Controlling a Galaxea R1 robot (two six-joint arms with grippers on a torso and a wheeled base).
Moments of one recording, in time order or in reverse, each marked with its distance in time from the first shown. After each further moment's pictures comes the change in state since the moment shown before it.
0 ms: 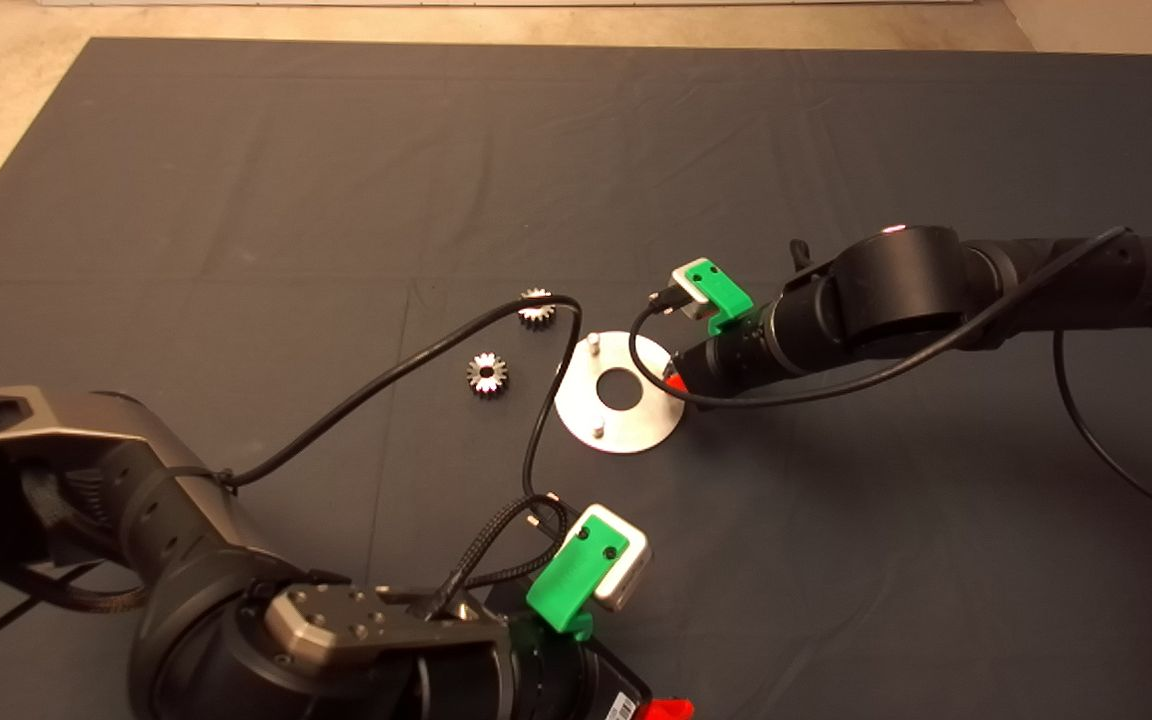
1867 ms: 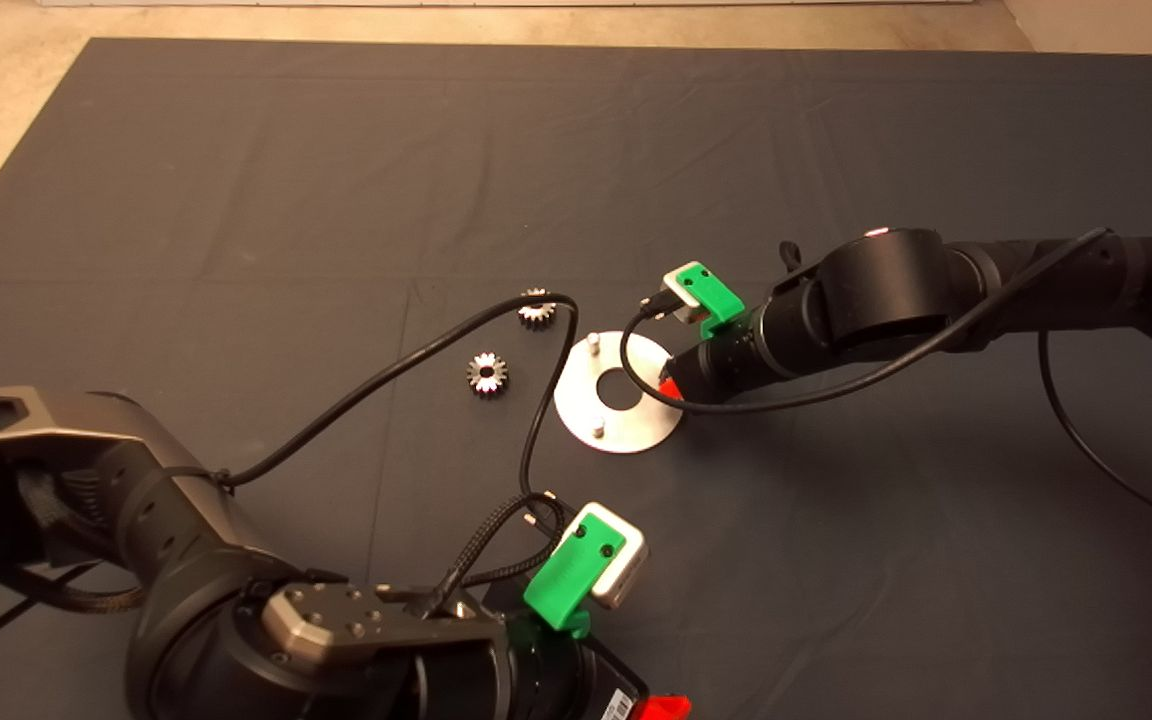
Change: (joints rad) left arm 0.000 -0.005 0.000 0.003 0.000 0.000; right arm -0.003 0.021 -0.005 -0.001 -0.037 -0.003
